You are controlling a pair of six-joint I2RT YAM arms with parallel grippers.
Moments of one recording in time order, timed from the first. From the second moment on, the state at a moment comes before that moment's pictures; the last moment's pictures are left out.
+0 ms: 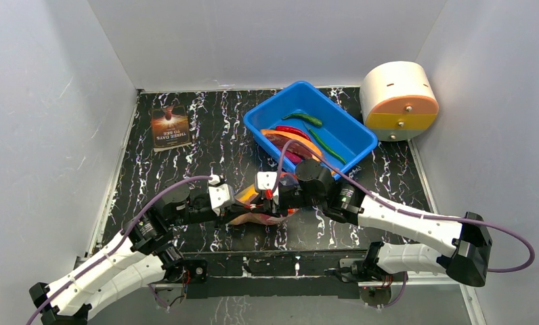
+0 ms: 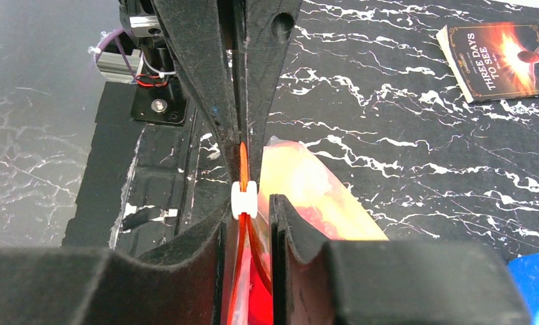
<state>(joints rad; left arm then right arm) -0.86 0.57 0.61 -0.31 0.46 0.16 1.05 1.13 0.88 -0.06 -0.49 -0.33</state>
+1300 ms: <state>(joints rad) -0.86 0.42 0.60 -0.30 0.45 0.13 1.06 1.07 0.89 -0.09 -0.45 -0.34</state>
